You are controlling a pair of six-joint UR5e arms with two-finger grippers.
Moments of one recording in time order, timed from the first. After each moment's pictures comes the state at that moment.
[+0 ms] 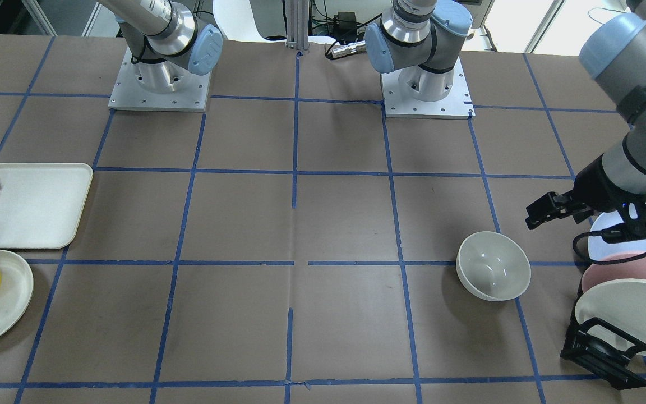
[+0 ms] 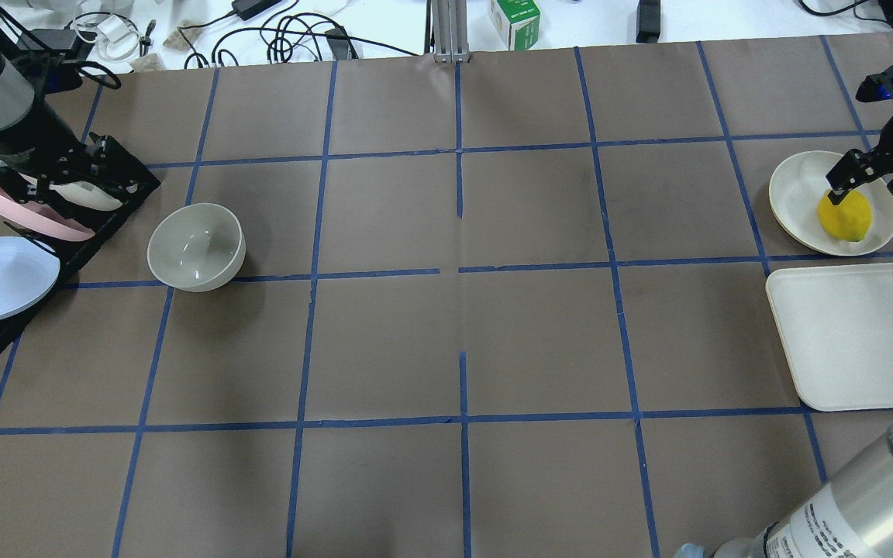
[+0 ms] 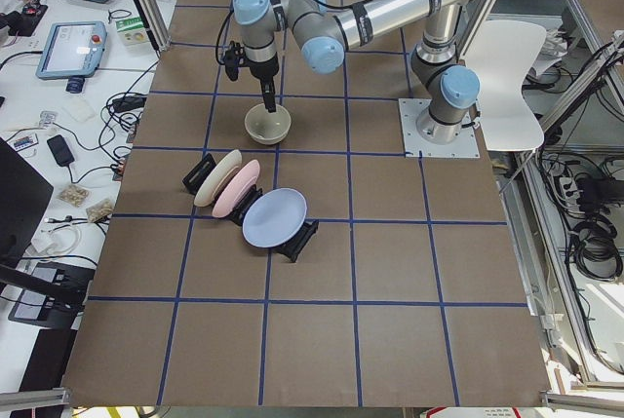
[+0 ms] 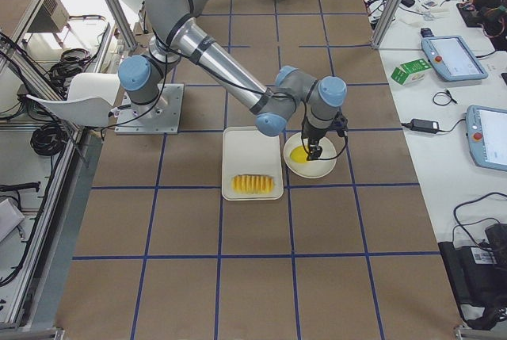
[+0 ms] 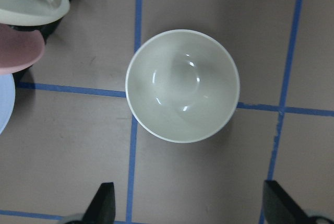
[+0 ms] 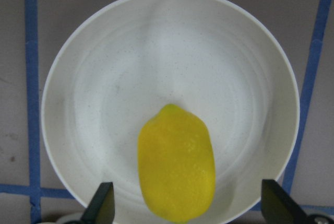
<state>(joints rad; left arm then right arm) -1.18 -1.80 -1.65 -1.31 1.58 0.24 1.02 -1.01 1.53 -2.05 -1.64 -0.66</state>
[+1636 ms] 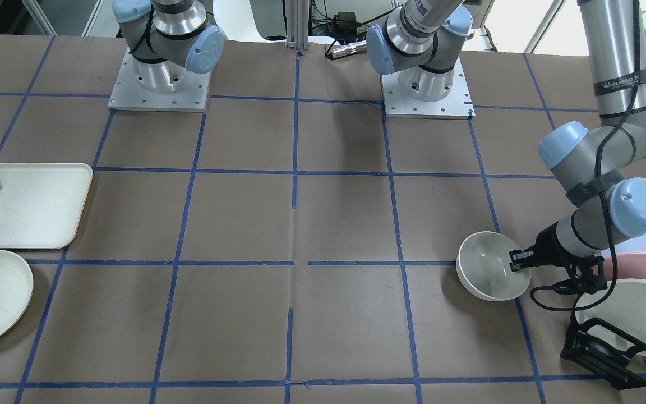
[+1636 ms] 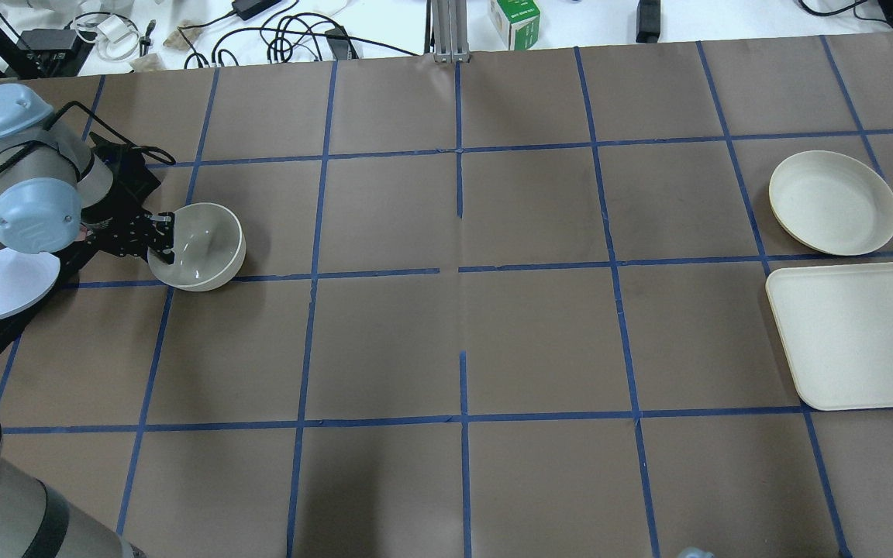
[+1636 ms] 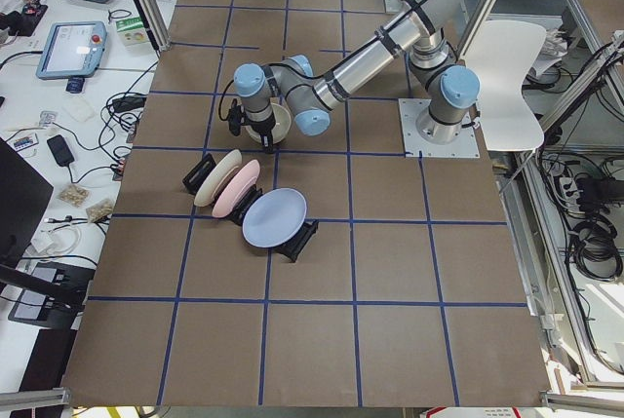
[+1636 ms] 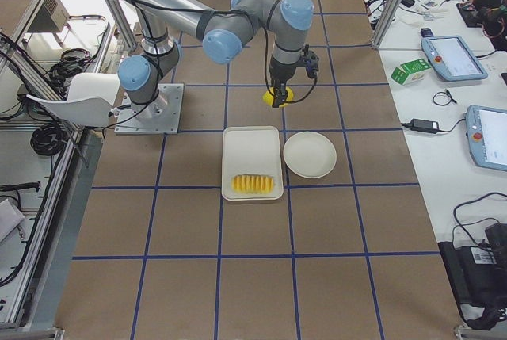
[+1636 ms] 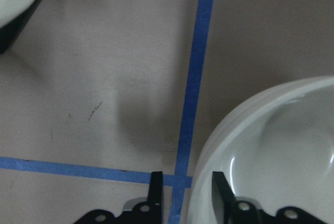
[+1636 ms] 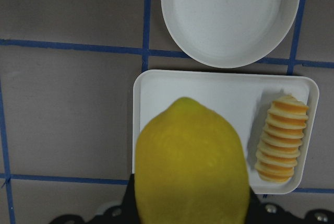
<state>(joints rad) -1.16 -2.01 -1.76 -1.03 1.56 0.27 1.05 -1.51 1.61 -1.61 -1.64 -0.59</state>
